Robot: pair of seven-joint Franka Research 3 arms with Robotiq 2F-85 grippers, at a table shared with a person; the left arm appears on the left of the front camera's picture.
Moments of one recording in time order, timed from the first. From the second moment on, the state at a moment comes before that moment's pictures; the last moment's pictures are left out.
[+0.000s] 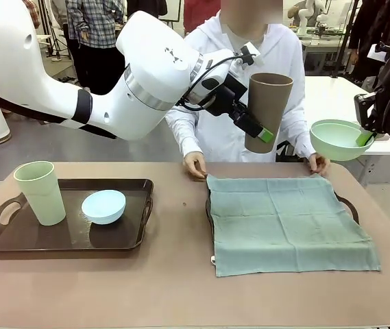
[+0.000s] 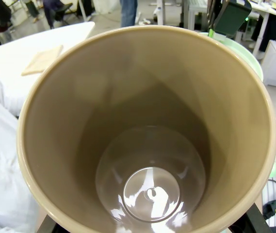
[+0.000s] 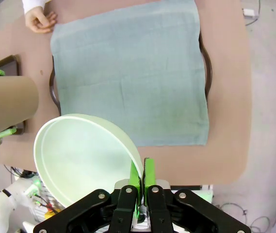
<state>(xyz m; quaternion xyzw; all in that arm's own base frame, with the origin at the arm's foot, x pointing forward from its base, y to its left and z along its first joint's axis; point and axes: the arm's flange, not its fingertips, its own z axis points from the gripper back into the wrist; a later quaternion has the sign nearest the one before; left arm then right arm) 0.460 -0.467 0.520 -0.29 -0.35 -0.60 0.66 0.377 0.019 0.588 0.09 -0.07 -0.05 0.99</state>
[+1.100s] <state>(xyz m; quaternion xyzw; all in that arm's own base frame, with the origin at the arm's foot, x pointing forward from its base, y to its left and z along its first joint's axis) 0.479 -0.459 0.454 -0.32 -0.33 -0.62 0.63 0.413 0.000 0.538 0.09 -0.05 -0.07 0.99</state>
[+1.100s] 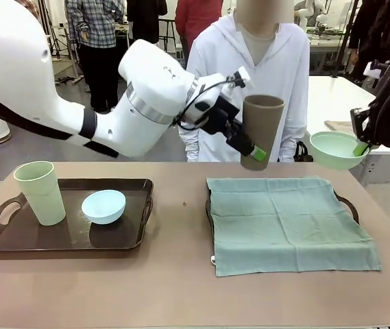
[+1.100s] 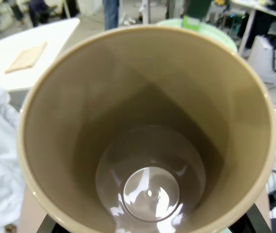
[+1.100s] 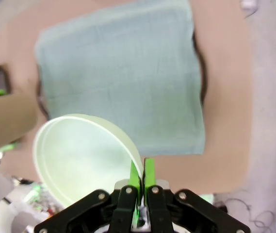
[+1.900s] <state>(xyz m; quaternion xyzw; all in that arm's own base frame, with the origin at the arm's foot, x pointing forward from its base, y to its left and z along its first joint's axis) 0.491 -0.453 0.356 -0.37 -0.30 -0.67 0.57 0.469 -0.006 0.432 0.07 -0.05 -0.08 0.99</state>
